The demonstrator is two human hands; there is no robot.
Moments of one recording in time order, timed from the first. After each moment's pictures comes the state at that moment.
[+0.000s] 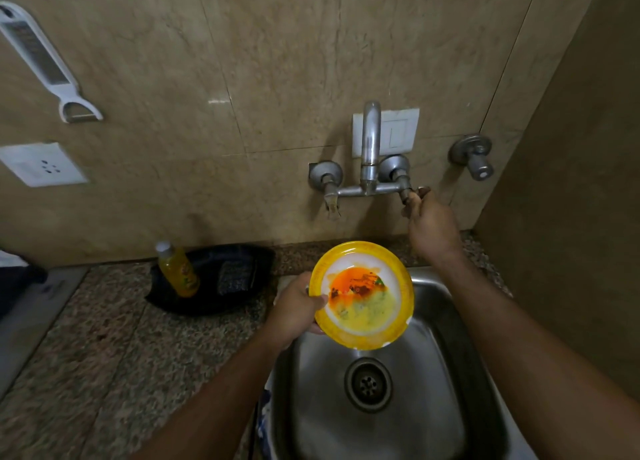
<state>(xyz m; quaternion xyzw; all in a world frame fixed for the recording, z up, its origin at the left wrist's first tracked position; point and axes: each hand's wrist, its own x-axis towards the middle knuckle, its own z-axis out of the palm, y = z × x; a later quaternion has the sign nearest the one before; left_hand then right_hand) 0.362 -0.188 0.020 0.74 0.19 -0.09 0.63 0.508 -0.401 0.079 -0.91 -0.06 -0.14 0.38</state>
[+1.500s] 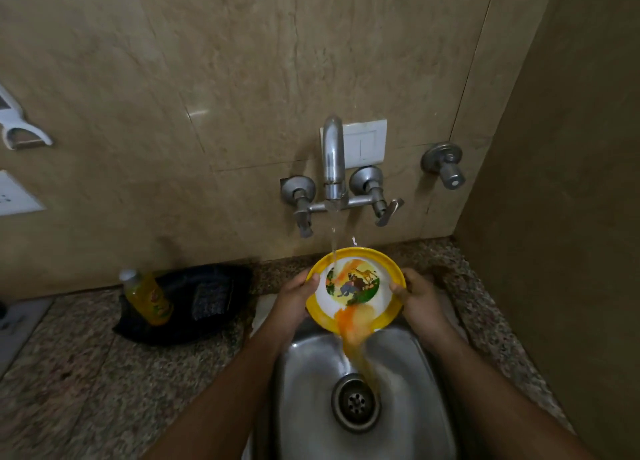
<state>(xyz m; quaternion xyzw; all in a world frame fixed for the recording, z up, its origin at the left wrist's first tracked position) 0.409 -0.221 0.027 0.62 0.18 -0.06 0.76 0.453 -0.436 -0.012 -0.73 0.03 0.08 0.67</state>
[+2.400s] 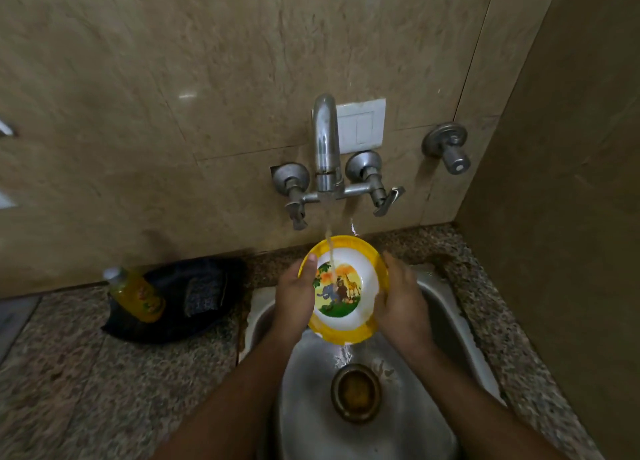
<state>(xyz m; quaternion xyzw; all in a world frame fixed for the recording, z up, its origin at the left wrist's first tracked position) 0.427 -0.233 0.005 0.70 0.22 0.06 0.68 0.437 -0.409 -0.029 -0.91 -0.04 -0.05 0.40</state>
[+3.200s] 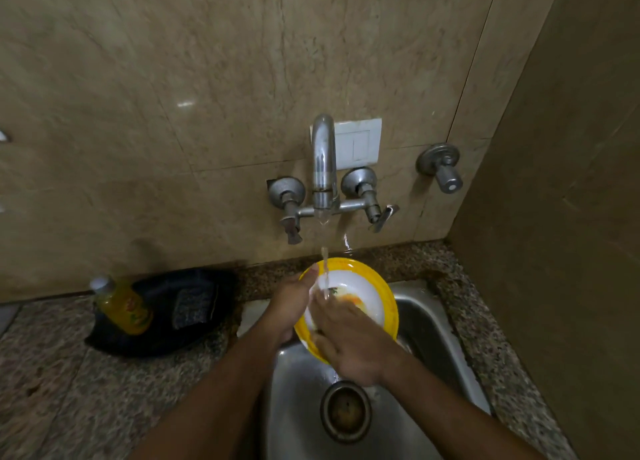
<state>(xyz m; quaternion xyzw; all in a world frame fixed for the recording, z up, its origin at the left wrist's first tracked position) 0.451 -0.229 0.003 0.68 0.26 -0.06 0.68 0.431 -0.380 -0.011 -0.90 -0.37 0.12 0.17</state>
